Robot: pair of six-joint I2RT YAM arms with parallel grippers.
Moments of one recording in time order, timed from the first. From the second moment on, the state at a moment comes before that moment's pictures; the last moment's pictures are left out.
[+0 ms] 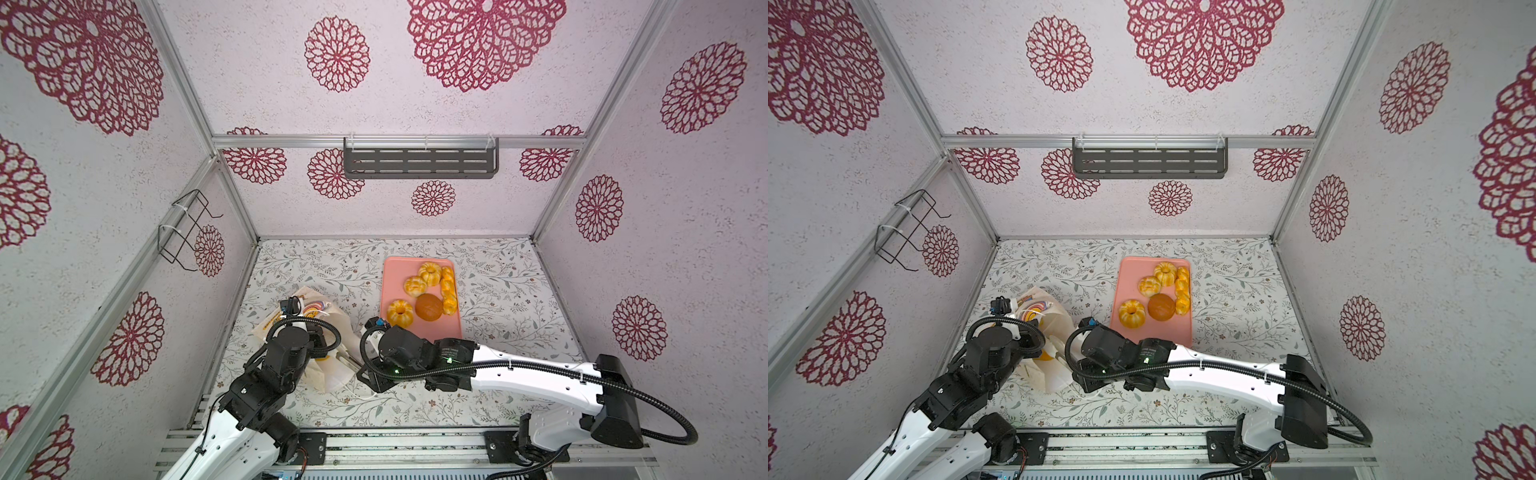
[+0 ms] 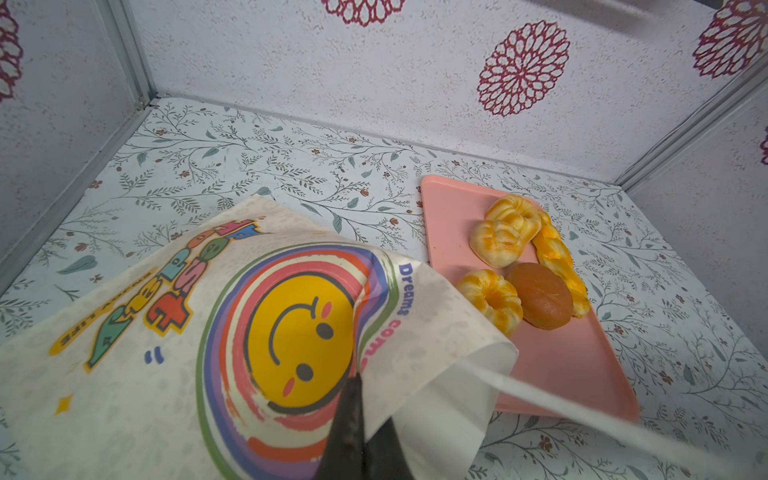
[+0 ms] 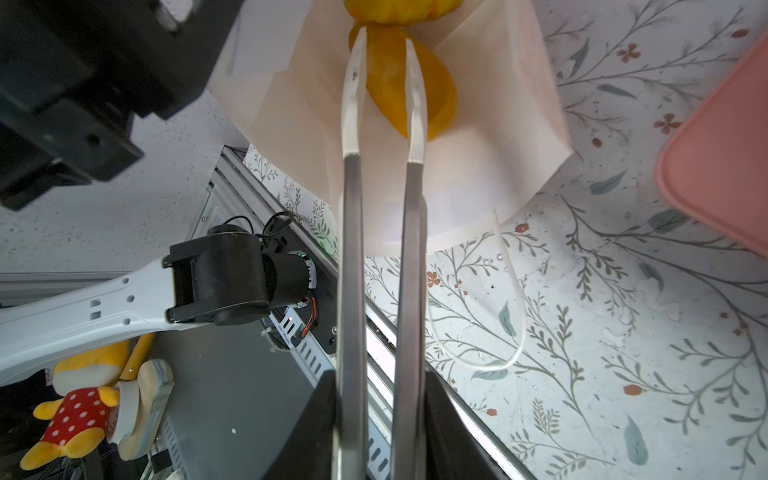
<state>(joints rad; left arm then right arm) -0.60 0.59 0.65 -0.56 -0.42 -0.48 1.29 1.46 1.25 -0.55 -0.03 0.78</state>
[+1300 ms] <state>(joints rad) -0.60 0.61 0.65 -0.53 -0.41 -0.51 1.15 1.62 1.20 -0.40 -0.07 0.84</state>
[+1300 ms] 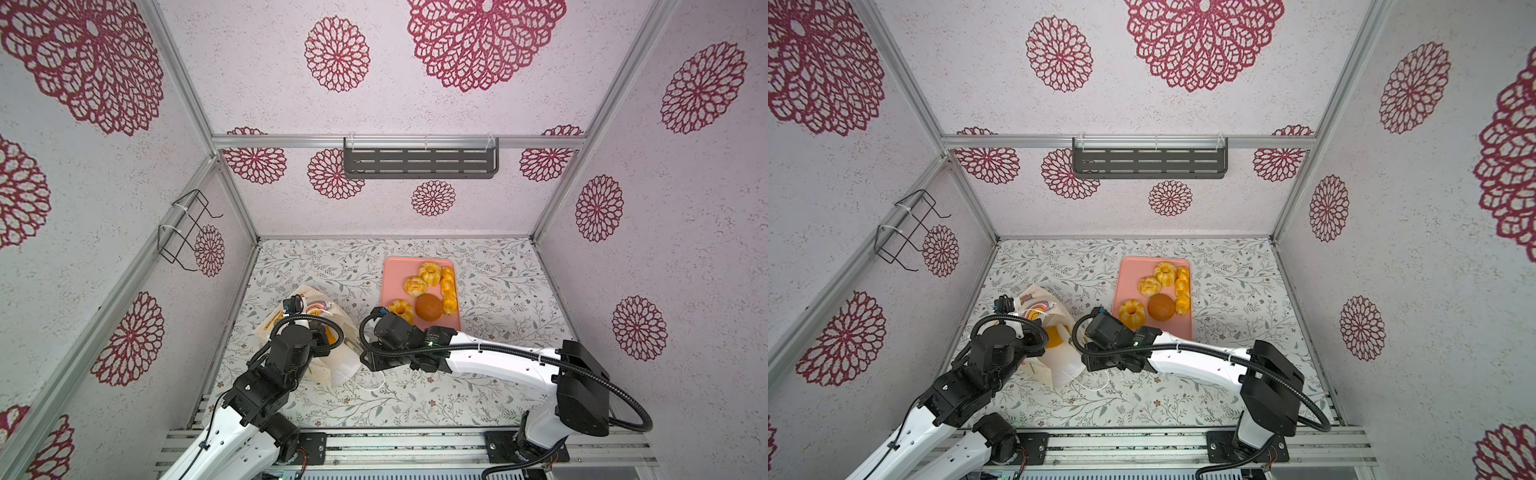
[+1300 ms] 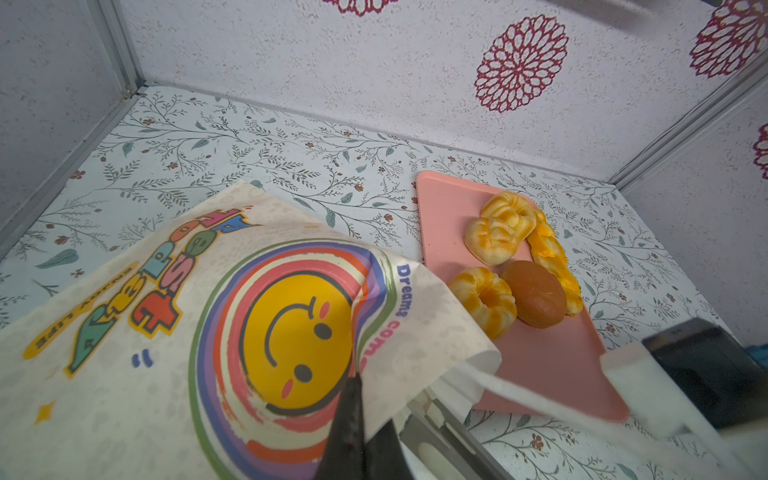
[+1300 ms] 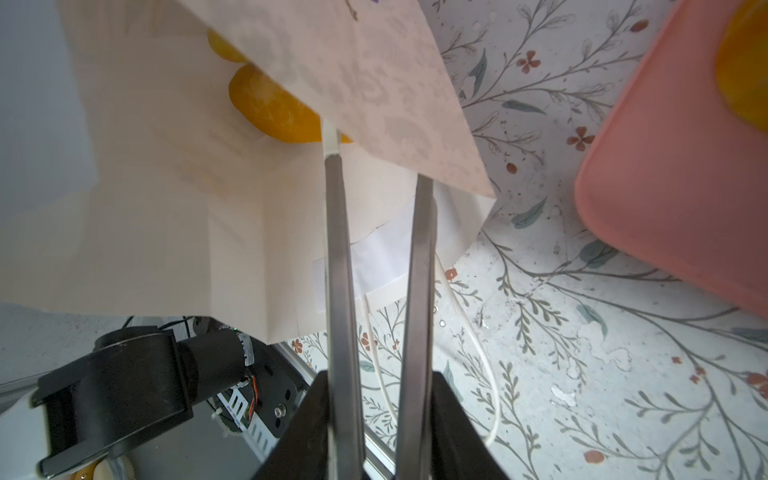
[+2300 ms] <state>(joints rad) -0.61 0.68 0.66 -0.56 -0.56 -0.66 1.19 1.41 1.18 -0.44 -0.01 0.77</state>
